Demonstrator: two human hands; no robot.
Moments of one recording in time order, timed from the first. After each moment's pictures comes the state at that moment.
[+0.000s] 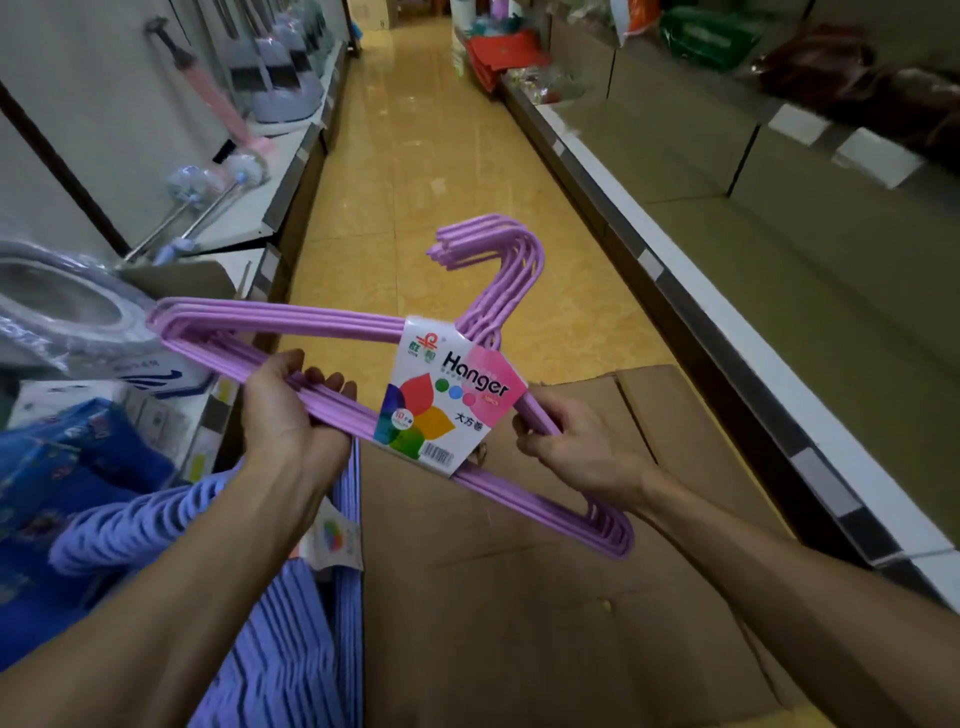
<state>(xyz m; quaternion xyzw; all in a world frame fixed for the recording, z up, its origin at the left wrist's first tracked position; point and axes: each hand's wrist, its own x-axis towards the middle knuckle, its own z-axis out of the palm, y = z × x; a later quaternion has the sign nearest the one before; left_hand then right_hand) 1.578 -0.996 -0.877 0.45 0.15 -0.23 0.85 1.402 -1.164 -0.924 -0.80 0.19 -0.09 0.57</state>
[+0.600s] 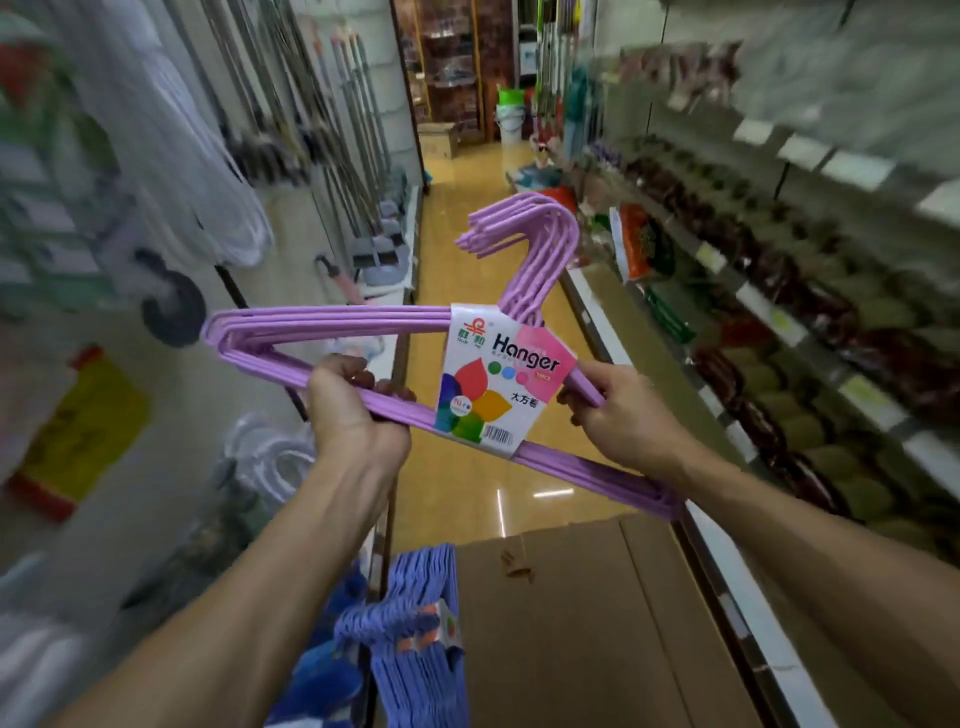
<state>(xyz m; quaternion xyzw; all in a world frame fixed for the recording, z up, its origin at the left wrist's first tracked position) 1.520 -0.945 -0.279 0.42 0.15 -0.17 0.88 1.372 -1.123 -0.321 -0.87 0.21 -0.18 0.41</state>
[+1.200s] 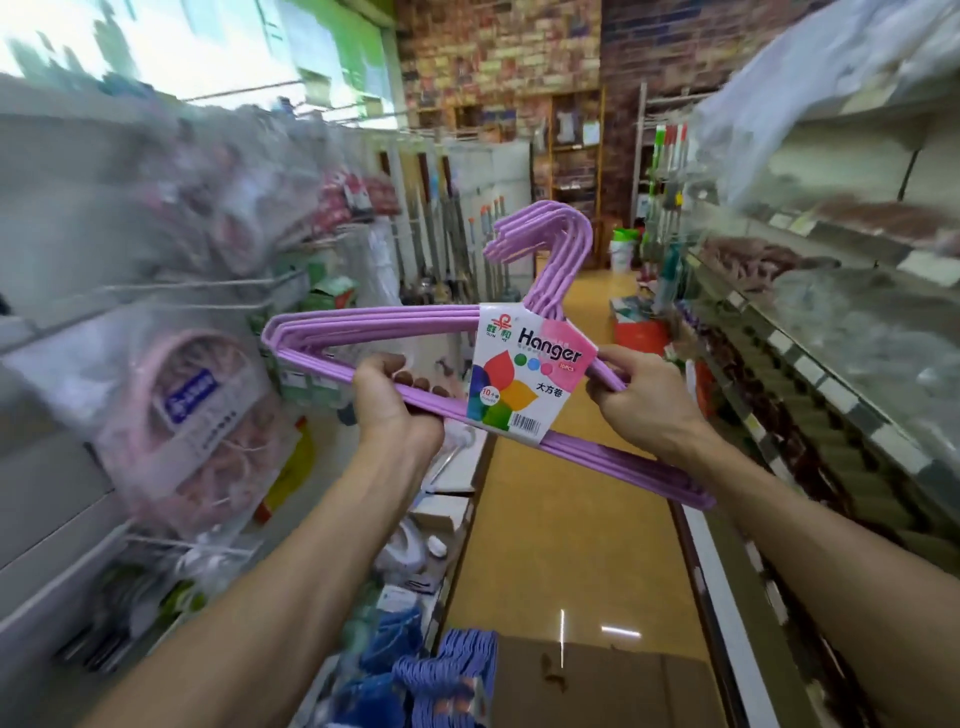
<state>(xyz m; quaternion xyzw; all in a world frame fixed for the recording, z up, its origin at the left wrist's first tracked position) 1.363 -0.874 0.000 0.33 0.08 -0.08 0.94 1.283 -1.084 -0.035 -0.89 0.11 -0.29 0.34</state>
